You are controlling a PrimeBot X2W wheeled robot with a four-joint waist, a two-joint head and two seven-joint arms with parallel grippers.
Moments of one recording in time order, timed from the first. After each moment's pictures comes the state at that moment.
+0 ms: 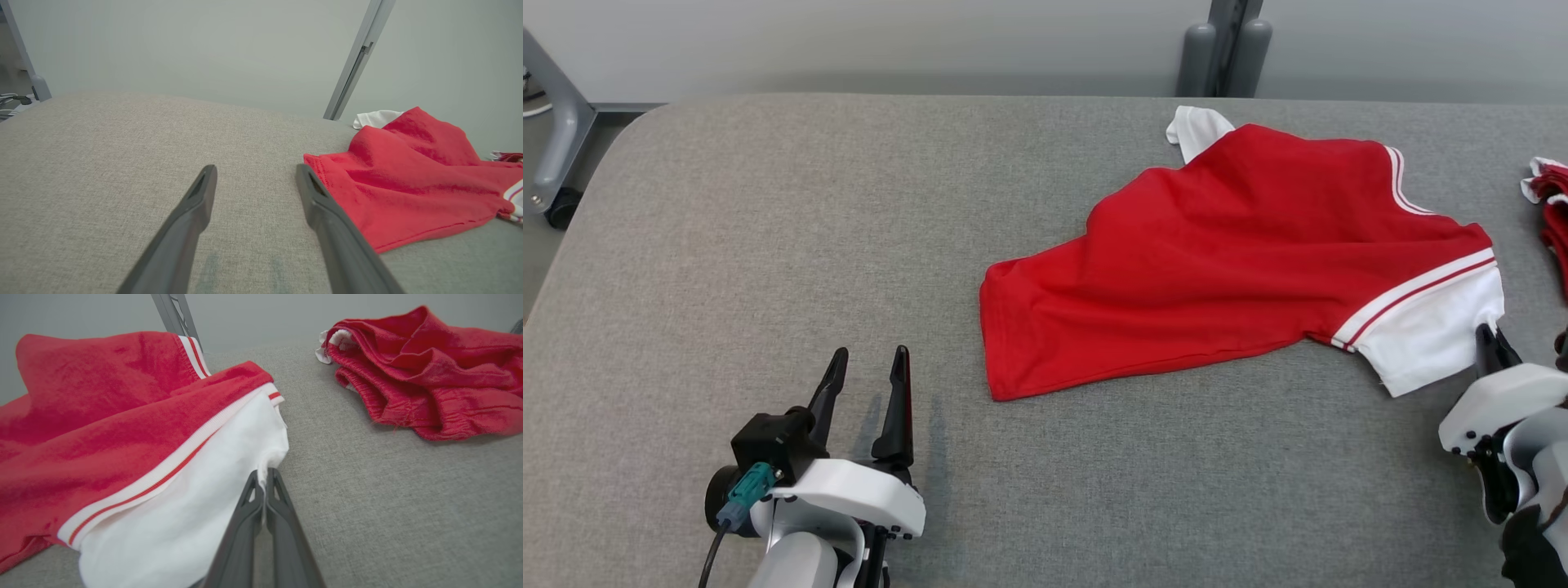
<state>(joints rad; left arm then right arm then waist) -0.20 0.05 -0.22 0.38 -0.38 0.04 -0.26 -0.63 -0.21 -0.12 1.14 0.23 0.13 -0.25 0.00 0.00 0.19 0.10</state>
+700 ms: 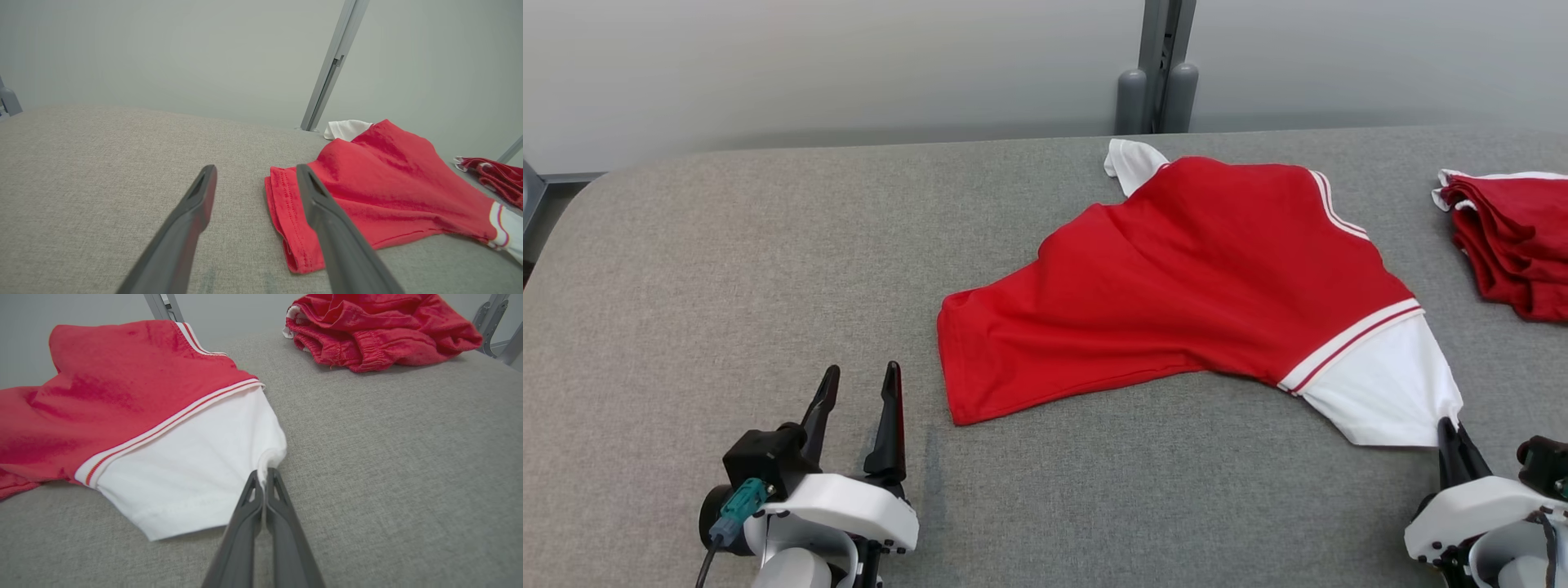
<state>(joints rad) -0.17 0.05 -0.20 0.38 -0.38 0.04 -0.26 -0.30 -0.11 -0.15 0.82 0.25 0.13 -0.25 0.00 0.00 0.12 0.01</state>
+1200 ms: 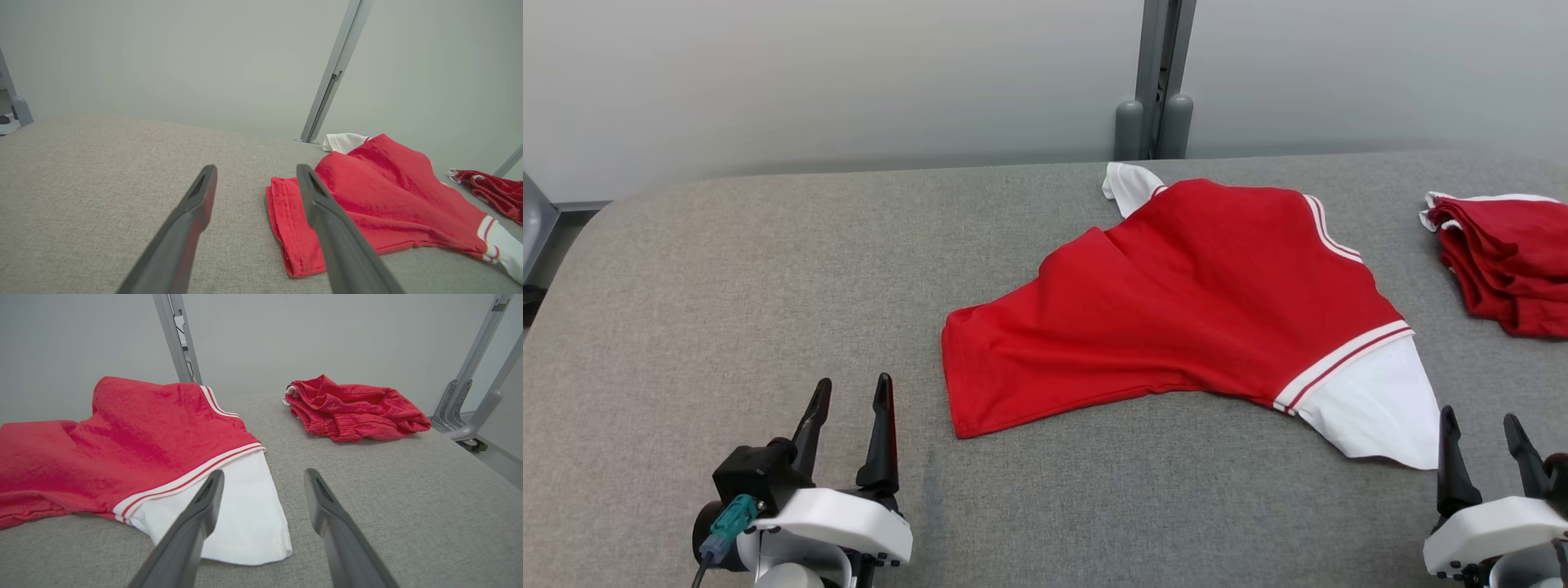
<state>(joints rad) -0.13 0.05 -0.18 0.35 -0.39 0.04 -0.26 -0.14 -0.07 -0.23 0.52 0.13 0.13 -0.23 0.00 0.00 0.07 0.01</state>
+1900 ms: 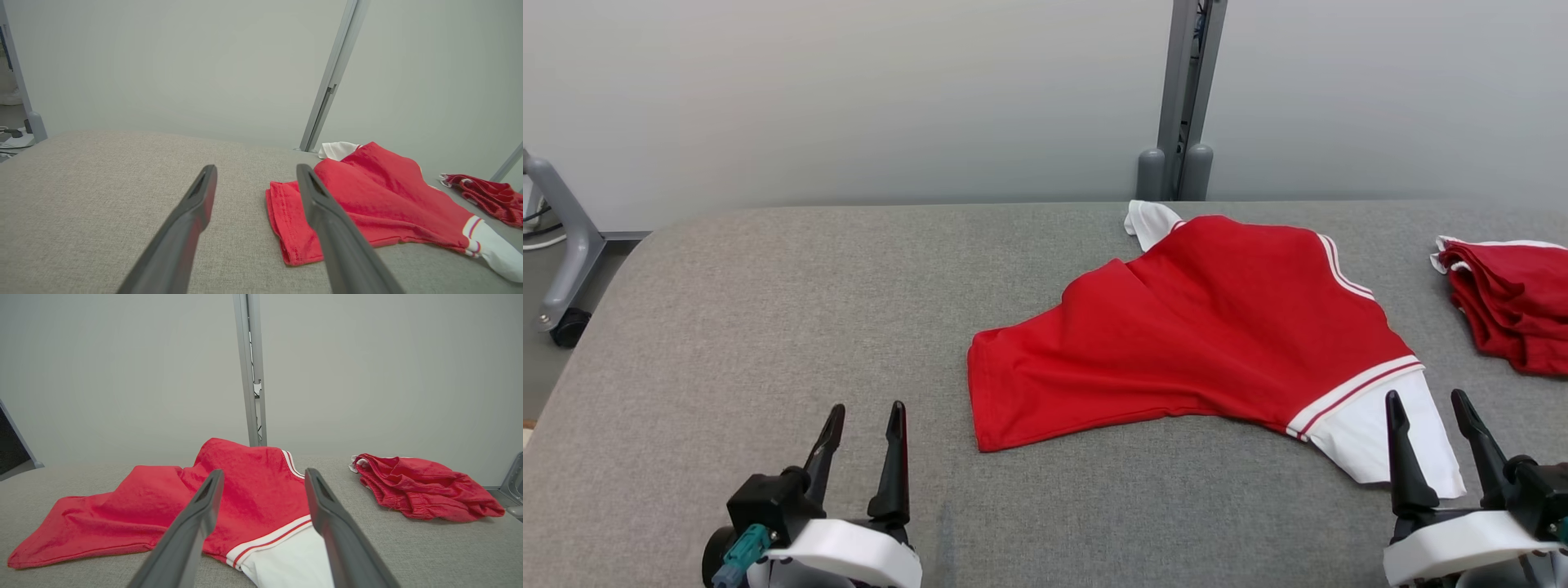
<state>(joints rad) -0.07 0.05 -0.20 0.31 -0.37 0.04 -0.26 -0.02 -0.05 -0.09 0.21 0.14 0.13 -0.22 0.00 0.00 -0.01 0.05</state>
